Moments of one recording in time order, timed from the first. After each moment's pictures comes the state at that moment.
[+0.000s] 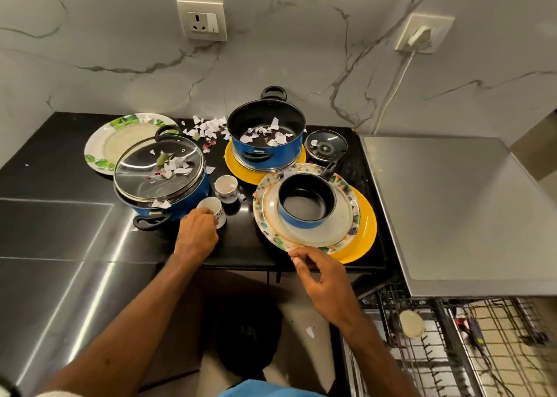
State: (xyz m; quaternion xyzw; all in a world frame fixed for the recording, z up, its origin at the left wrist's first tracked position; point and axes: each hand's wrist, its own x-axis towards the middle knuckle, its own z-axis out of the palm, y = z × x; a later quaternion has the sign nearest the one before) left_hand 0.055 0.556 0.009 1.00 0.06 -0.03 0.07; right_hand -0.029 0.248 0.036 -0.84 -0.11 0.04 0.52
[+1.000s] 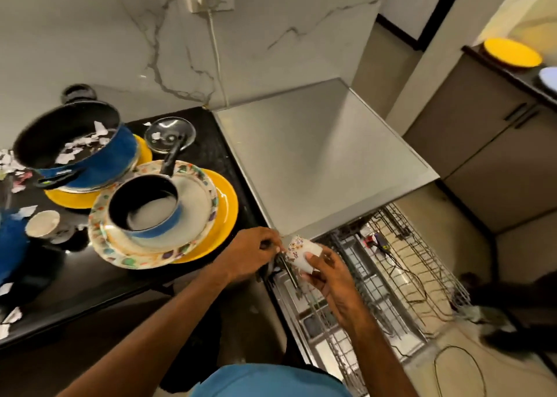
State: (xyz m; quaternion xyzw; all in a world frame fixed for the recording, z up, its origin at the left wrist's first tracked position) left_hand 0.025 0.163 0.024 0.86 -0.25 -0.26 0.35; right_hand -0.107 -0.022 -0.009 -0.42 0.37 0.01 0.83
